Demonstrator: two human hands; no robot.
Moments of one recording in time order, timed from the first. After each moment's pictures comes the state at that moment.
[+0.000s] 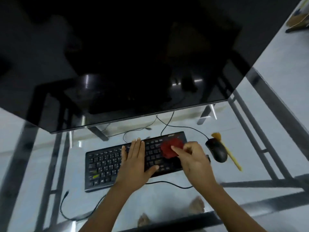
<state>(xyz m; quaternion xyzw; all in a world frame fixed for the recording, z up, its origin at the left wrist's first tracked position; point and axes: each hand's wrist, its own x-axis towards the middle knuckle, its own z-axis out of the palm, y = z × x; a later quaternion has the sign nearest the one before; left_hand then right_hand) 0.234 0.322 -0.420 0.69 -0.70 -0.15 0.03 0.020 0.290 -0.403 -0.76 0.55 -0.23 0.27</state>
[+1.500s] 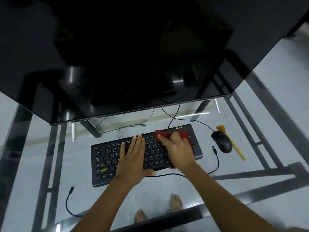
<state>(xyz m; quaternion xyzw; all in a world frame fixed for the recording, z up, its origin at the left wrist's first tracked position) 0.284 0.336 -0.438 0.67 -0.72 -0.18 -0.04 0.098 0.276 -0.449 -0.83 0.55 -0.10 0.06</state>
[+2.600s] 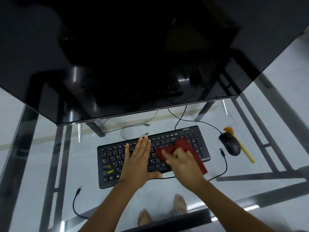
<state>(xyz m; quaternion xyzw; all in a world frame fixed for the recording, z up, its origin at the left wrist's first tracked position) 0.294 0.337 -0.452 0.66 -0.74 -0.17 0.00 0.097 0.318 -0.448 -0.83 0.50 -0.13 0.20</state>
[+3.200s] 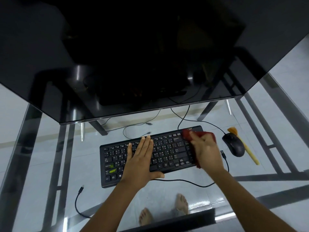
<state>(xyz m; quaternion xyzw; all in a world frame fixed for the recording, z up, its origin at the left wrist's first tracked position) 0.297 0.337 -0.457 0.65 -0.75 -0.16 0.00 0.055 0.272 -0.442 -0.71 0.66 -0.16 0.19</state>
